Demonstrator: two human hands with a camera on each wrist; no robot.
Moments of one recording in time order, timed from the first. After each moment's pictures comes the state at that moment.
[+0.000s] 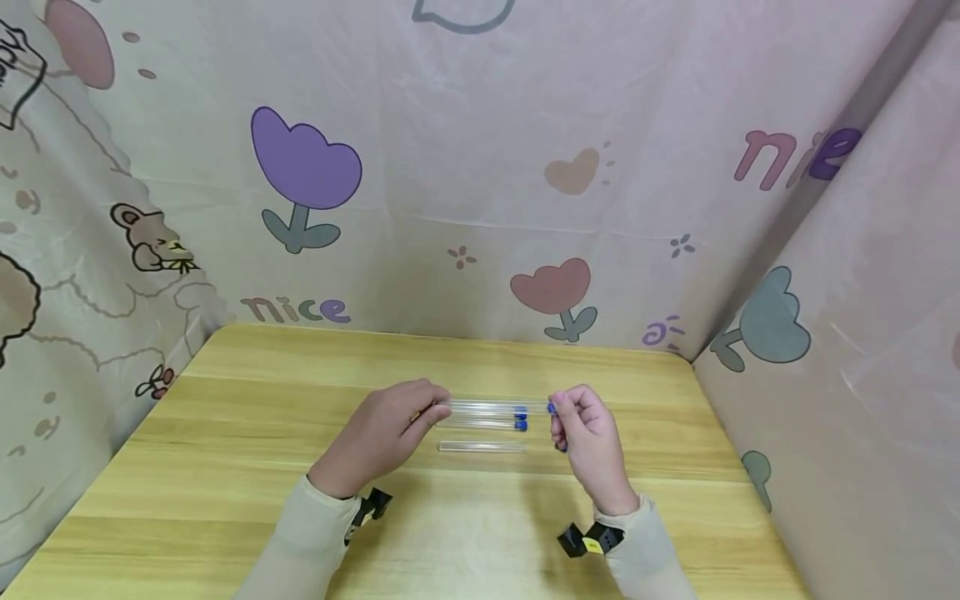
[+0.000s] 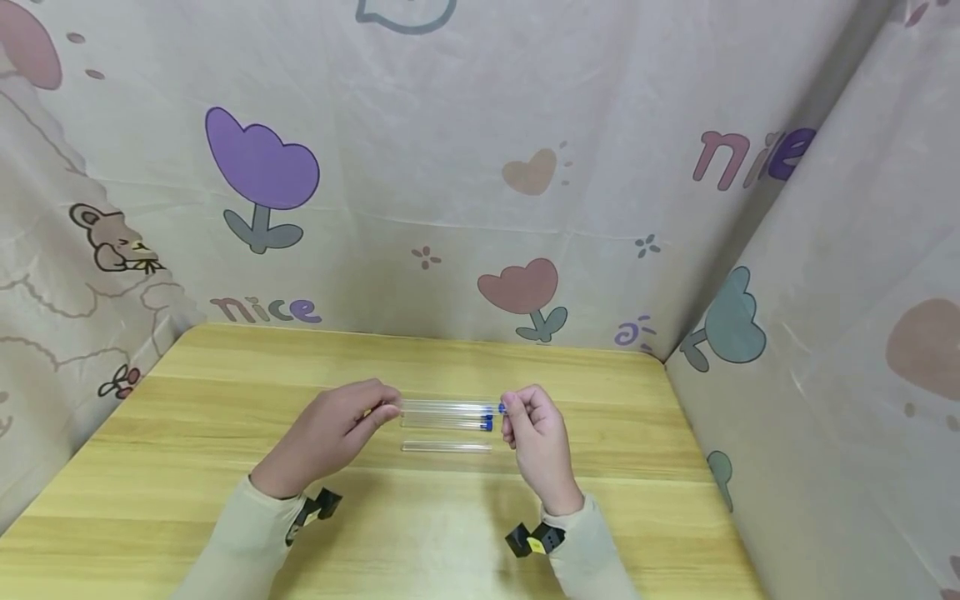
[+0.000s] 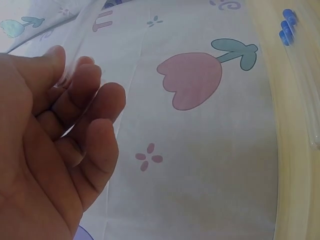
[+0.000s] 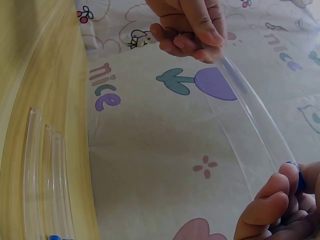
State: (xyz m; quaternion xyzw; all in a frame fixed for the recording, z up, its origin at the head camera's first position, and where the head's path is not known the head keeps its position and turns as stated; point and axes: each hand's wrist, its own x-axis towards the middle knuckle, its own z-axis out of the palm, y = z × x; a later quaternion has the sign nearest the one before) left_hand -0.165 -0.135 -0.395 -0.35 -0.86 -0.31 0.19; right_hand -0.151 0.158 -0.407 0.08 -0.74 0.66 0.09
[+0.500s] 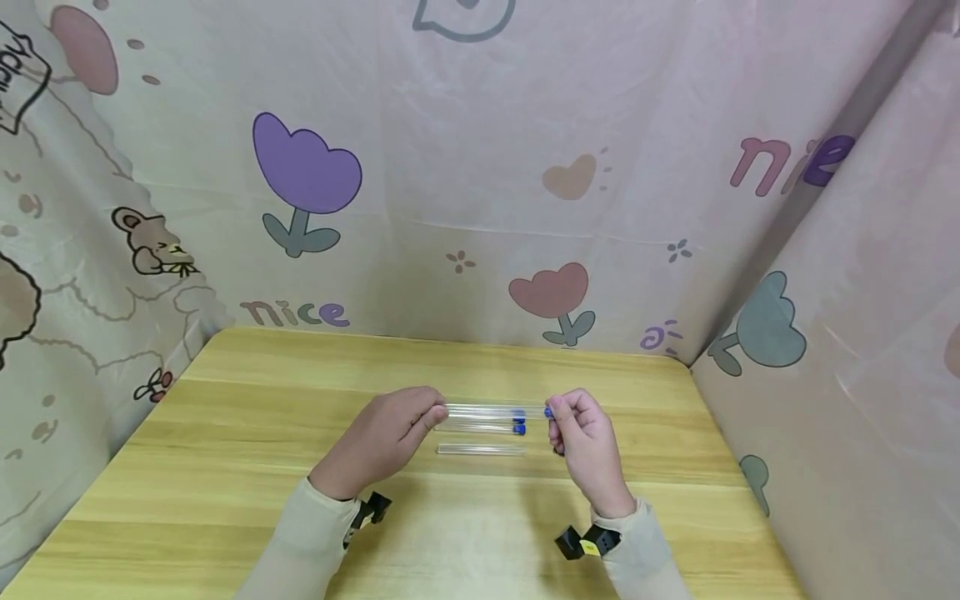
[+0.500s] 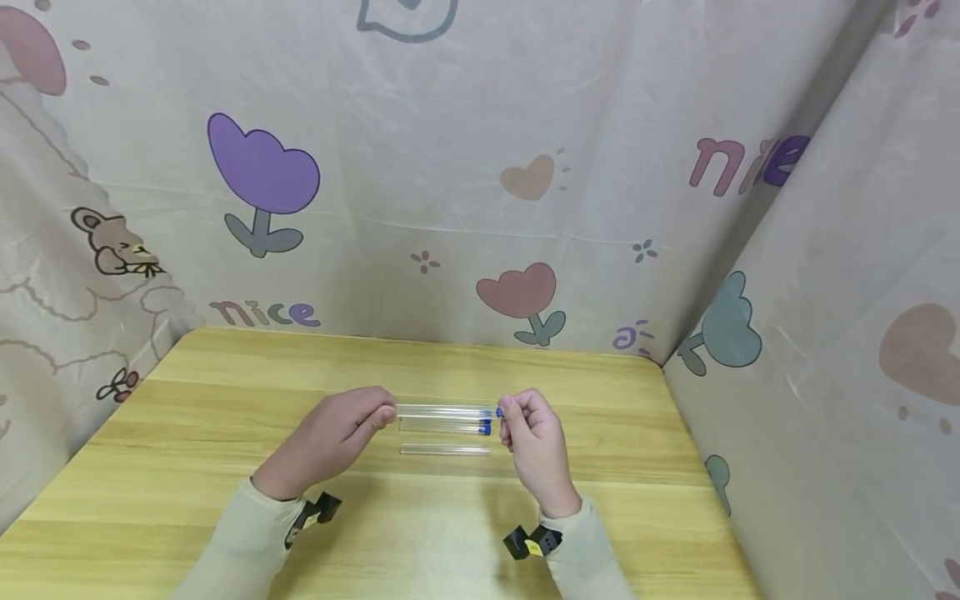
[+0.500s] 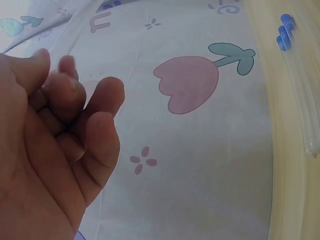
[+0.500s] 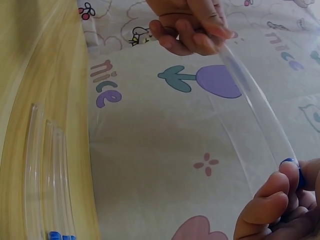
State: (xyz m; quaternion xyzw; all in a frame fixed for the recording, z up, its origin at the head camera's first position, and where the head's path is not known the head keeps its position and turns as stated) left_hand -0.165 -0.134 -0.396 -0.34 -0.87 -0.32 0.15; right_hand -0.151 0.157 -0.408 0.09 -0.74 0.66 0.10
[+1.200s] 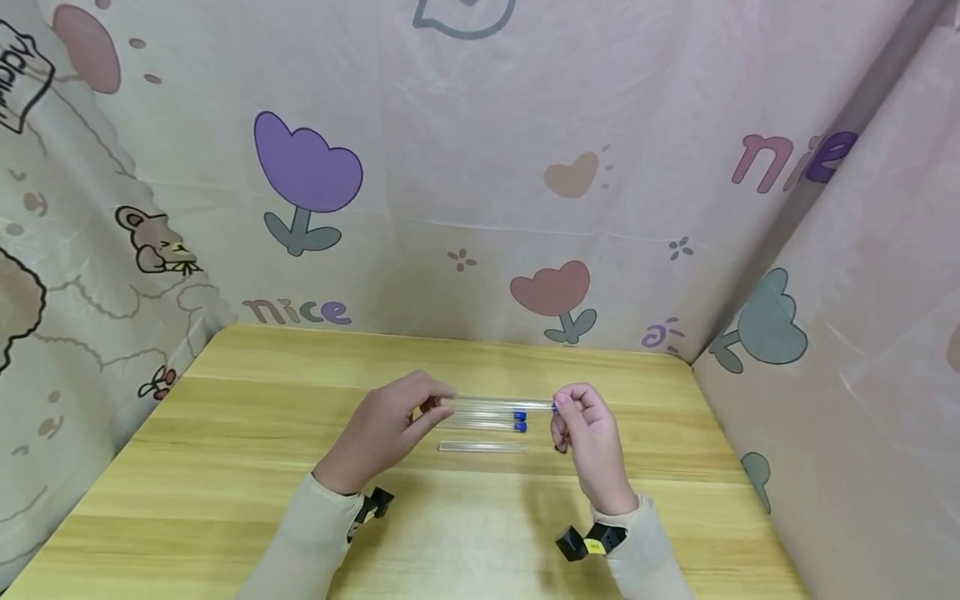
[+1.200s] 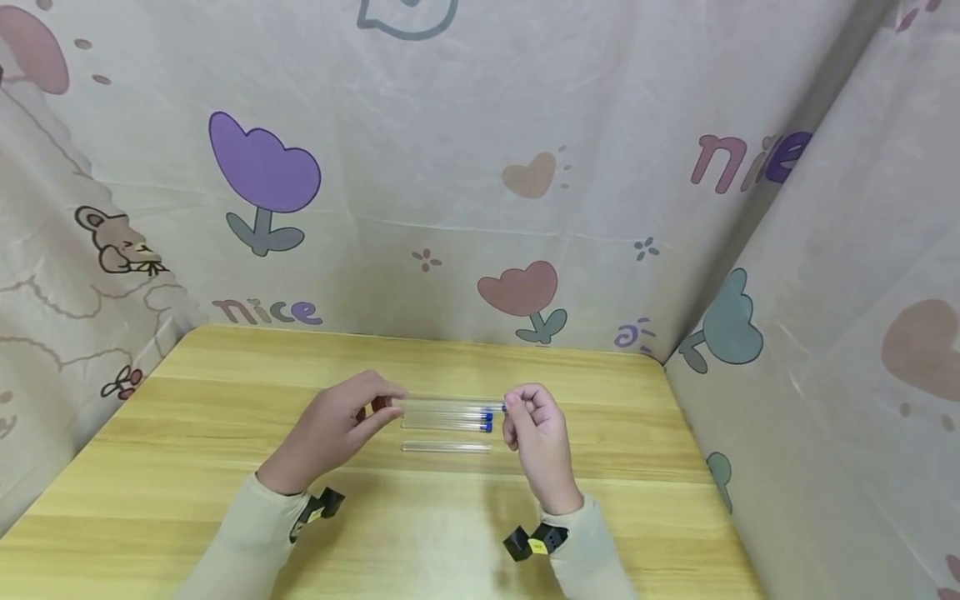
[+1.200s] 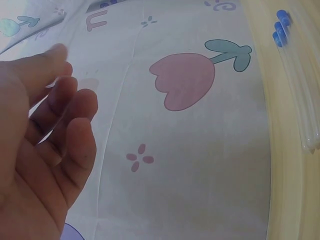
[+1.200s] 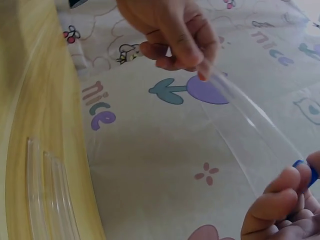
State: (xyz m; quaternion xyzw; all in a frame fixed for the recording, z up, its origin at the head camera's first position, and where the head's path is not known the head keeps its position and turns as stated) left_hand -0.171 -0.134 -0.400 -0.36 -0.84 -0.34 0.23; right_hand -0.150 0.157 -0.407 0.09 -0.68 0.72 0.10
